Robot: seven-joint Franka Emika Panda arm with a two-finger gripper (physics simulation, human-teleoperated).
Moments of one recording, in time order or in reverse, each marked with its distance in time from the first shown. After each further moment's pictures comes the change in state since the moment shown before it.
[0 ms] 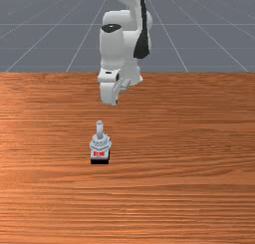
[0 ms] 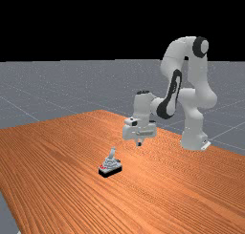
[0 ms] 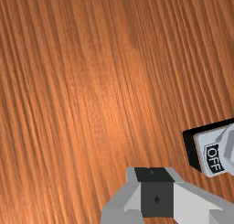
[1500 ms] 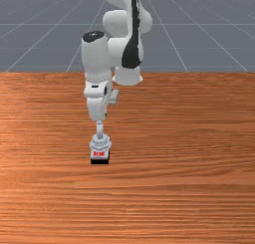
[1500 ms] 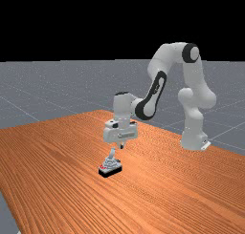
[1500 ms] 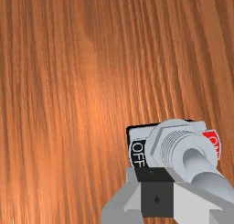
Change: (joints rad) arm -0.087 0.228 0.033 0.367 0.089 -0.170 -0.245
